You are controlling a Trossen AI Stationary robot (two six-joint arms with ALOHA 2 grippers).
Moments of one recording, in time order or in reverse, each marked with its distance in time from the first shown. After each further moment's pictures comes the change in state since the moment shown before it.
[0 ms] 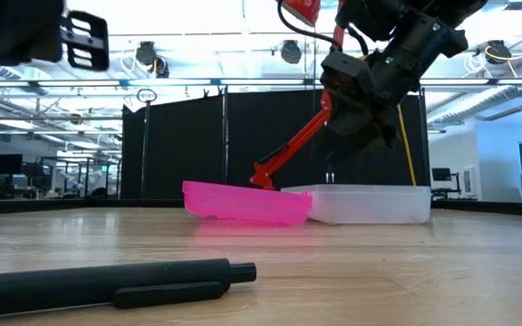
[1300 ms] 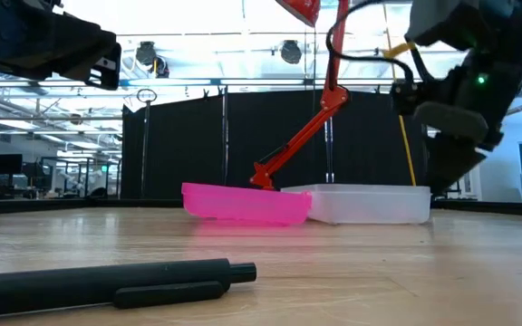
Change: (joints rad) left arm 0.062 0.000 0.000 -0.021 -0.102 -0.109; right arm 0.289 -0.019 -0.084 -0.421 0.257 0.308
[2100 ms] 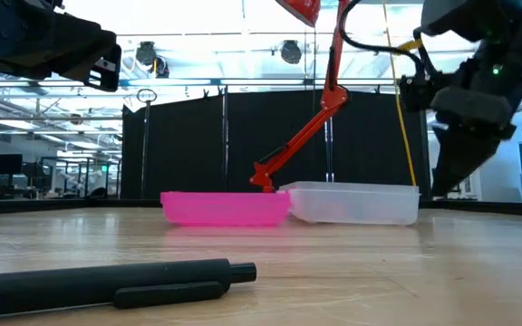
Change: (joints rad) left arm 0.000 0.000 0.000 0.003 0.000 -0.026; right arm 0.027 -0.063 -0.045 0.050 -0.072 -0.028
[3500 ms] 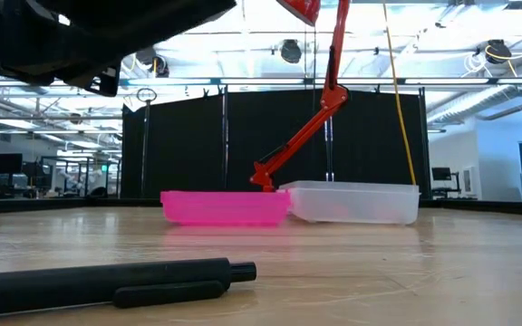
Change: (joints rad) left arm 0.000 0.000 0.000 -0.028 -0.060 -0.010; right arm 0.189 0.882 1.258 -0.028 -0.160 -1.071
